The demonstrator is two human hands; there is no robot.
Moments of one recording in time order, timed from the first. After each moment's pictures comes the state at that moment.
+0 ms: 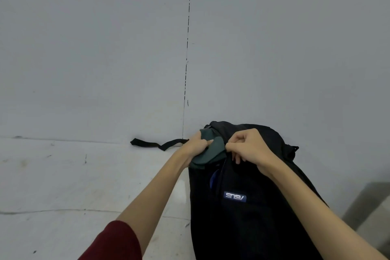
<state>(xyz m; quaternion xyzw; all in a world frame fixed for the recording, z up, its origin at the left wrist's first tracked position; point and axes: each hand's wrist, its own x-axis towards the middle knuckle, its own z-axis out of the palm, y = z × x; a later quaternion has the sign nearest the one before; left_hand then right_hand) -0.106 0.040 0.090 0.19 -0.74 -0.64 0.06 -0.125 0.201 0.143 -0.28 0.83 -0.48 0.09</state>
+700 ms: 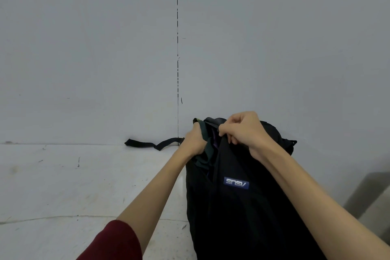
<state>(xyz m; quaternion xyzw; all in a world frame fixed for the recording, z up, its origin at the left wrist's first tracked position) -0.120 0.047 0.096 0.19 -0.88 -0.41 0.11 -0.130 0.193 0.168 -0.25 0.78 -0.56 0.08</state>
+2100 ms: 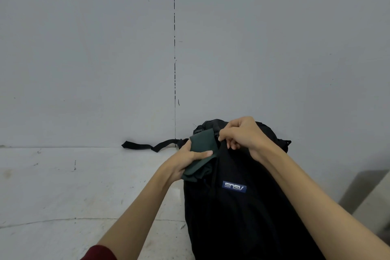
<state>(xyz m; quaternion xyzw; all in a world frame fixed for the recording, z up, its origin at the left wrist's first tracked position) -0.082 0.045 0.071 0.14 -0.60 -0.79 0.02 -0.133 0.199 0.164 -0.24 0.80 -0.54 0.13</state>
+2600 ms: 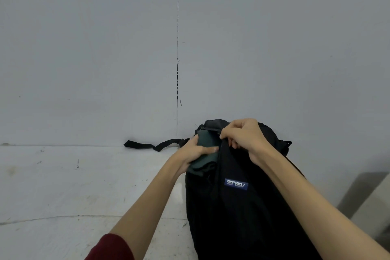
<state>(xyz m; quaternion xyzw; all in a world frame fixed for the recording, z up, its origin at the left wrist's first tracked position) -0.094 0.050 0.084 0.12 -0.68 -0.72 0.04 -0.126 0.197 0.159 -0.22 0.78 -0.58 0.08</state>
